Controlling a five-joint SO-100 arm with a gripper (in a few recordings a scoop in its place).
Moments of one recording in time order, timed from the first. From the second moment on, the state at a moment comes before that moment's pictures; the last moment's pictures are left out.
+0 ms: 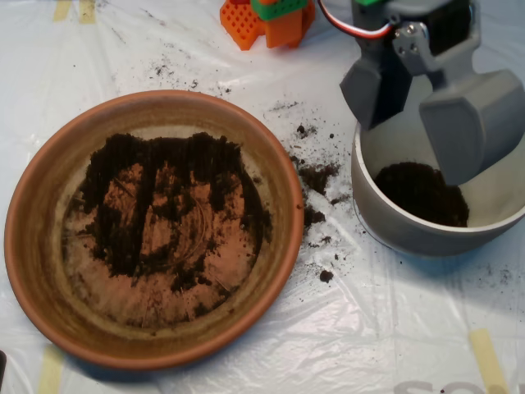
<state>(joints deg) -19.0 86.7 58.3 91.8 -12.6</state>
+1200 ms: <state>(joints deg) 33.6 77.1 100.0 59.9 -11.5</state>
